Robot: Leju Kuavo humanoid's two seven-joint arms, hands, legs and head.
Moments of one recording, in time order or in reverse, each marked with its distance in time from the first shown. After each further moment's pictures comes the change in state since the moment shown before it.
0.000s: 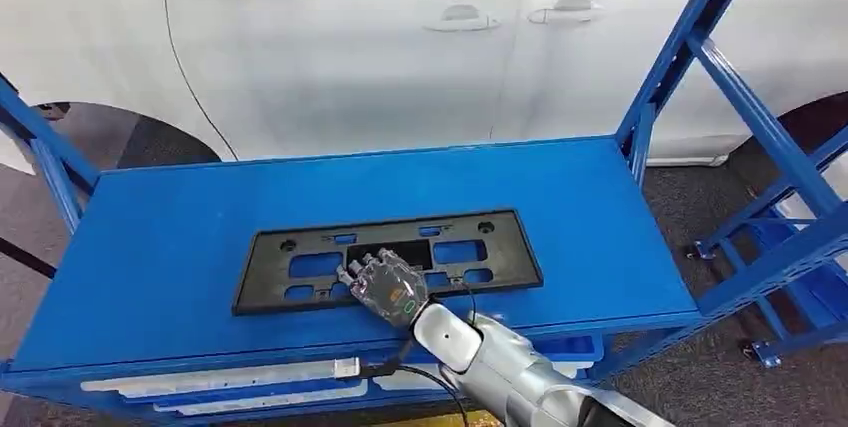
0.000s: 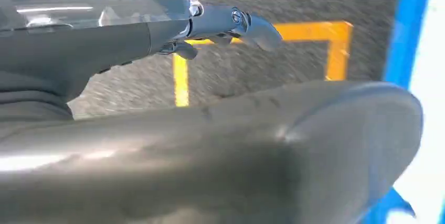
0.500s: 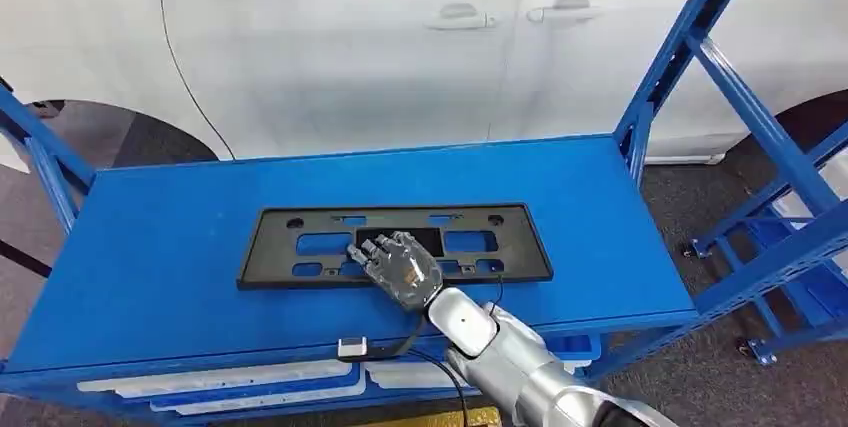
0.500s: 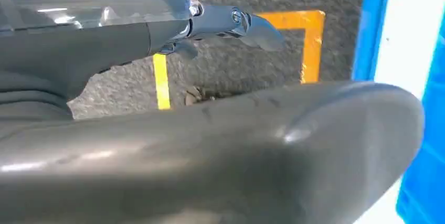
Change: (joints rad) left arm 0.004 0.003 0.000 0.000 0.002 -0.005 -0.074; right arm 0.063 -0.017 -0.207 -0.174 -0.119 -0.001 -0.205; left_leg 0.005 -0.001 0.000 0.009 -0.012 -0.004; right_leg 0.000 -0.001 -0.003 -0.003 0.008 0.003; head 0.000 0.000
